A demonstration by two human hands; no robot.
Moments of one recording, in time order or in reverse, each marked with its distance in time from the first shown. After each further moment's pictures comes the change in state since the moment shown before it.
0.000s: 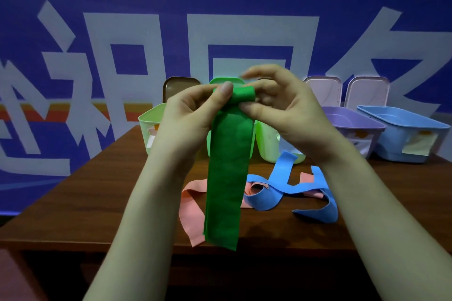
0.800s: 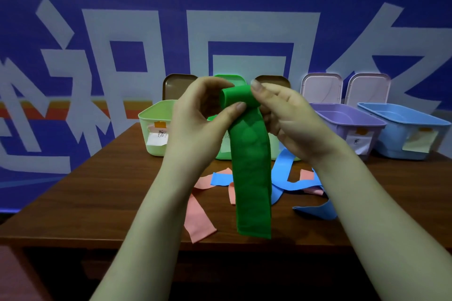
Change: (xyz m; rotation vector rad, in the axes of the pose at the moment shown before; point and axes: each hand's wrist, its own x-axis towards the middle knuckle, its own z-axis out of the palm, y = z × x) left_hand -0.003 -0.016 0.005 0.219 0.013 0.340; right_hand -0.005 0.003 0.003 0.108 0.038 0.306
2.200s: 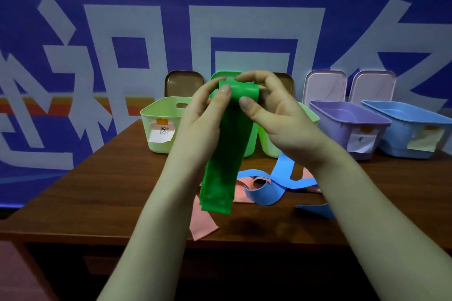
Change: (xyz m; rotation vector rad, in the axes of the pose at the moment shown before) left_hand -0.005 0.000 0.004 -0.185 0.029 -0.382; right_hand 0.004 0.009 0.015 -0.034 -0.035 -0.165
